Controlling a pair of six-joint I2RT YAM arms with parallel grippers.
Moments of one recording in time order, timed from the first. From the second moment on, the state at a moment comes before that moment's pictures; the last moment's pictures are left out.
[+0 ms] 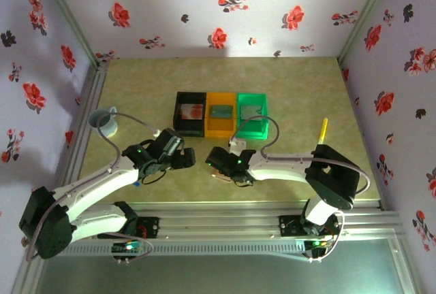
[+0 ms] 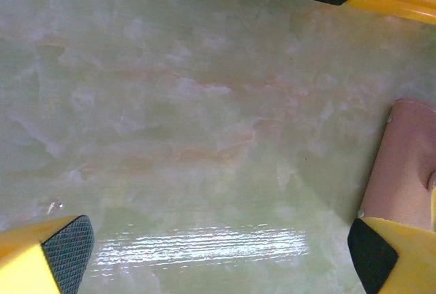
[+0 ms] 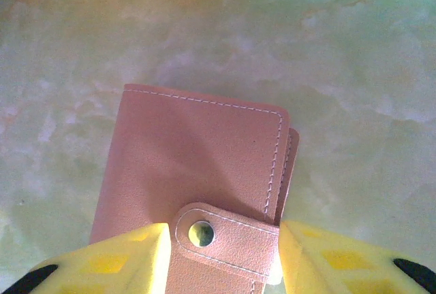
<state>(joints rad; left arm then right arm) -0.79 1.11 0.72 -0.66 -0.17 -0.81 1.12 1.63 0.90 -0.50 0.41 1.16</state>
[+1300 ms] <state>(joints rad) -0.80 1.12 0.72 -0.66 -0.17 -0.81 1.12 1.60 0.82 -0.36 0.41 1.19</state>
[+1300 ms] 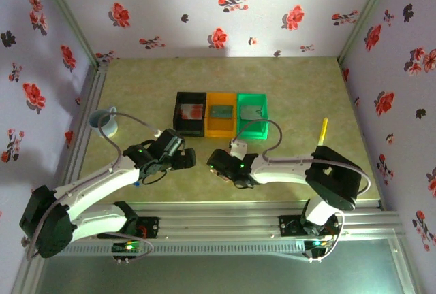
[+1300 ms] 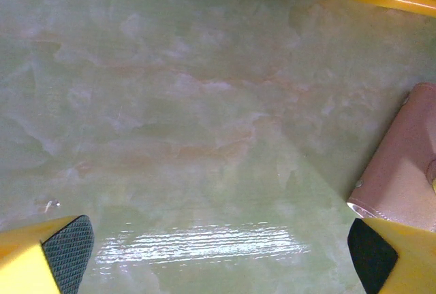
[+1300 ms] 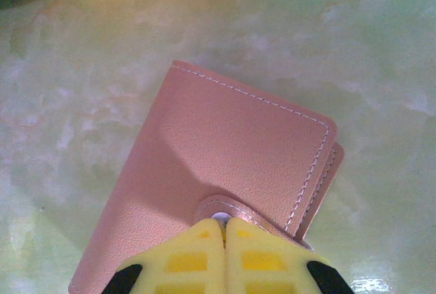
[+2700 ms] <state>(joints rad) -0.99 1.45 0.70 -0.38 -0.06 -0.97 1.11 1.44 0.62 -0.07 0.21 1.04</state>
